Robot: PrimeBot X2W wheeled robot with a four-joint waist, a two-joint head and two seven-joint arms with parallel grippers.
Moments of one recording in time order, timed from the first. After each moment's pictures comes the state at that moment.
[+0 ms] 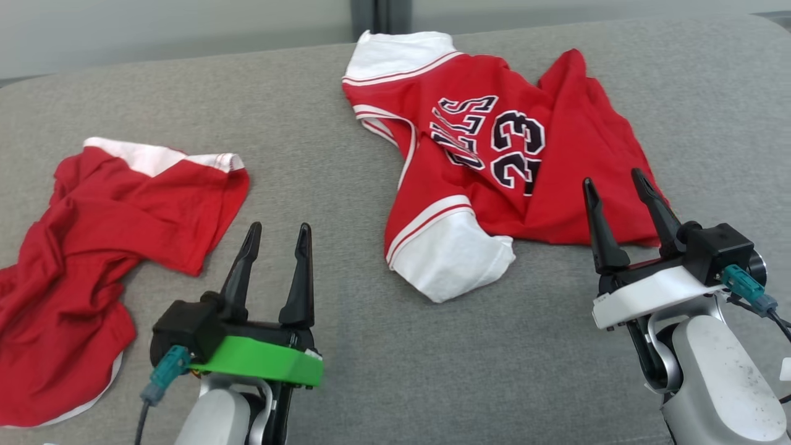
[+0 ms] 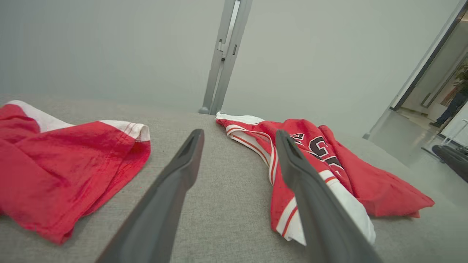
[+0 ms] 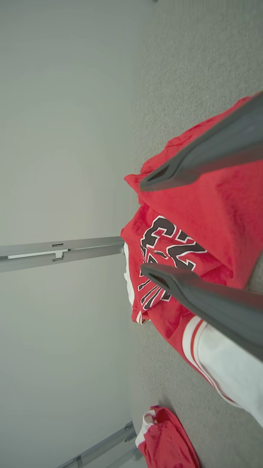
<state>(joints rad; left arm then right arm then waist) -0.16 0.05 -0.27 0.12 -0.37 -0.05 -0.26 -0.28 -0.17 0.11 0.24 0.23 0.13 -0.26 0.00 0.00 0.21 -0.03</state>
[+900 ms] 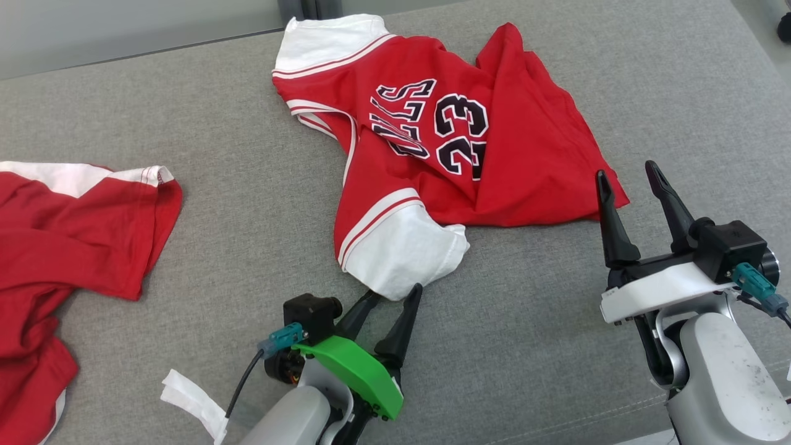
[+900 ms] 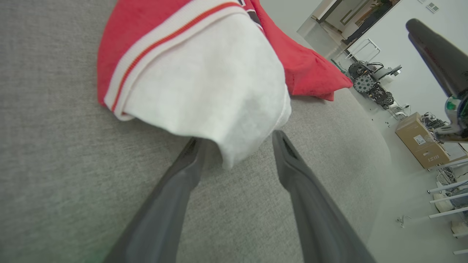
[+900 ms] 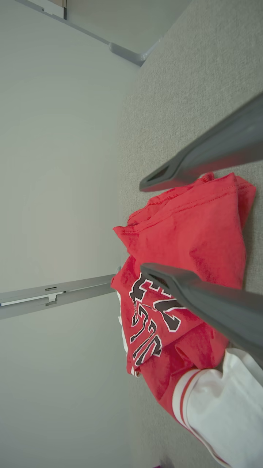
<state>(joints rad) -0.37 0.05 -0.70 0.55 -0.75 -0.13 -0.24 -0.28 -0.15 0.07 0.22 0.20 0.13 -0.26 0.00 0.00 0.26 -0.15</state>
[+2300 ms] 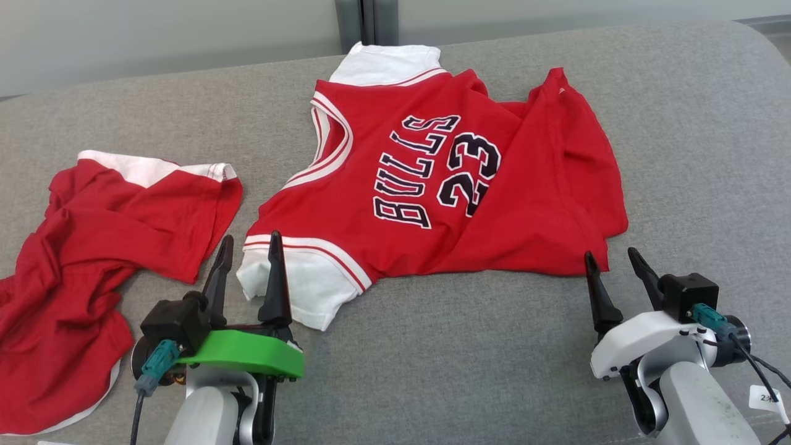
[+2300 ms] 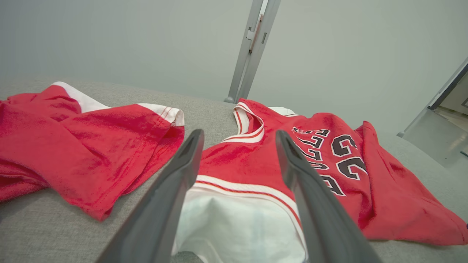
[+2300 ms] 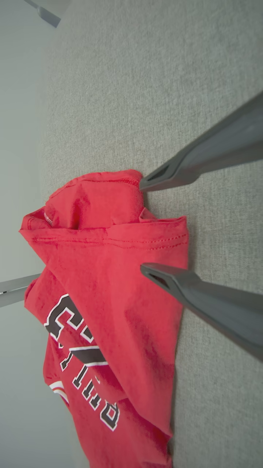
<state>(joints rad) -0.19 0.05 -0.22 0.25 -0.41 0.01 -0.26 -0.25 -0.11 0.04 0.54 0.17 0.13 -0.26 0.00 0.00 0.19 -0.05</state>
